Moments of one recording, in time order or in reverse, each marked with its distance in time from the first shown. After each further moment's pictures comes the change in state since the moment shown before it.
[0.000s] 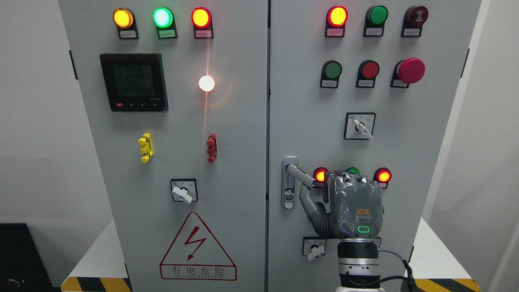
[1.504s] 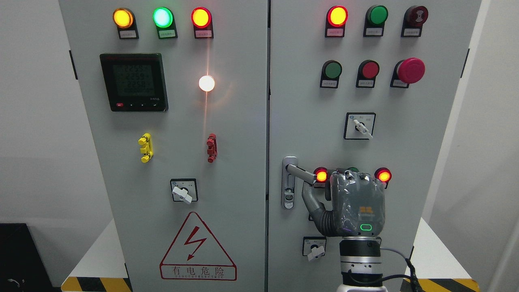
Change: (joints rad) left arm 0.000 0.000 0.000 0.000 0.000 0.000 0.000; right arm -0.005 -0.001 -0.011 -0.008 -0.002 -0.003 0.006
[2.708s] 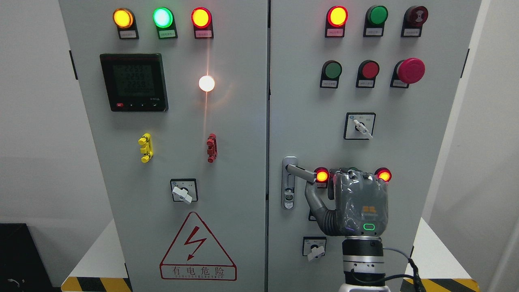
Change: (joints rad) left arm 0.000 0.000 0.000 0.000 0.000 0.000 0.000; right arm 0.003 0.000 -0.008 -0.002 -0.002 -0.003 -0.002
